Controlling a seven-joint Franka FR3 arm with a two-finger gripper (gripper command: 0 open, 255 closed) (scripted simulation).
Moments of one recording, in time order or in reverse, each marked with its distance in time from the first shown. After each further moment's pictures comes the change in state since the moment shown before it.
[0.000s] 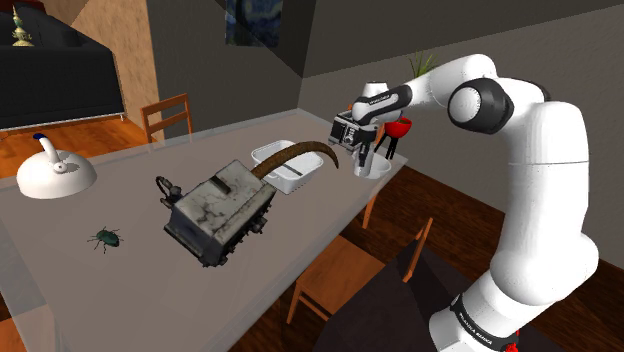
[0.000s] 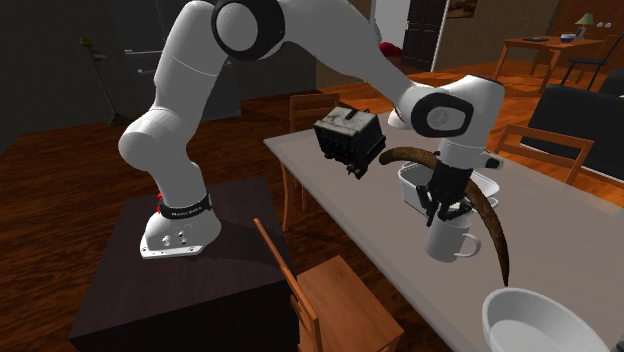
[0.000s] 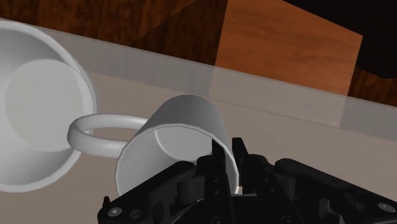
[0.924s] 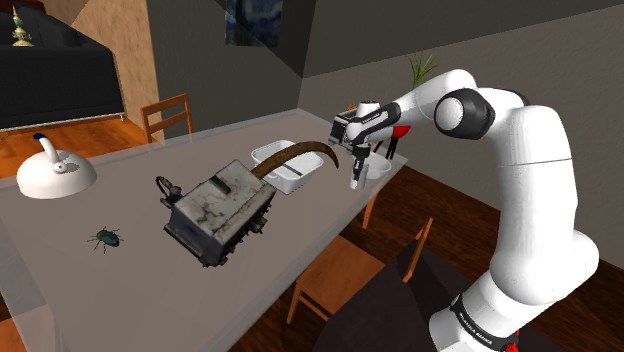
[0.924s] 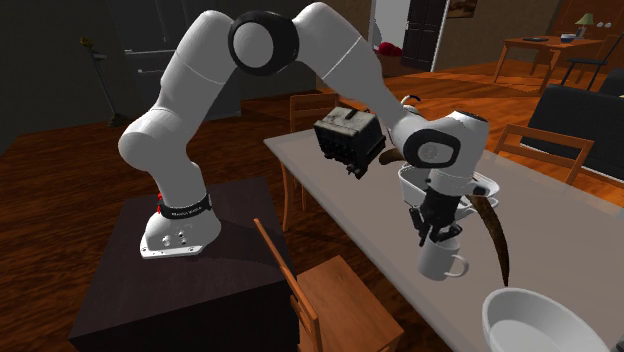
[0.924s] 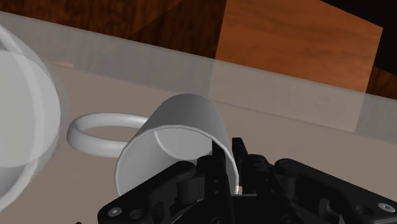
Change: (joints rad) arm -0.004 0.107 0.007 -0.028 0.006 0.134 0.014
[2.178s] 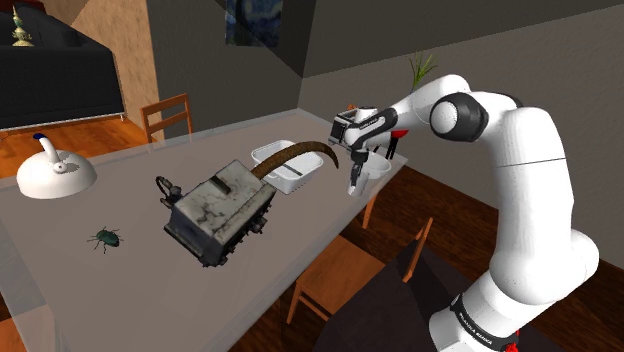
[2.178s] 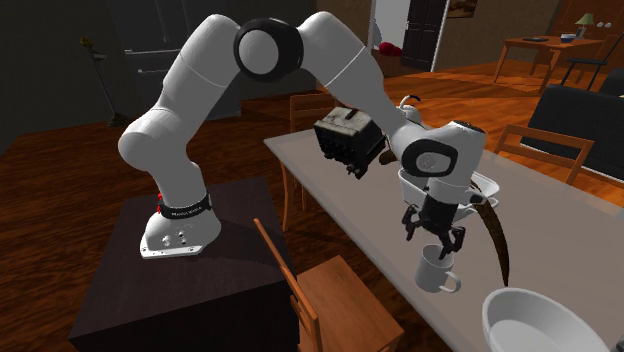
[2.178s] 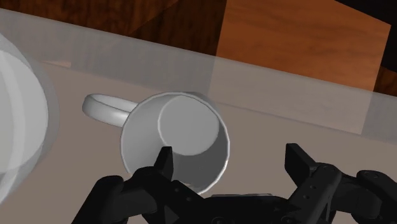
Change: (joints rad) arm -0.003 0.040 0.002 0.006 0.002 0.035 0.002
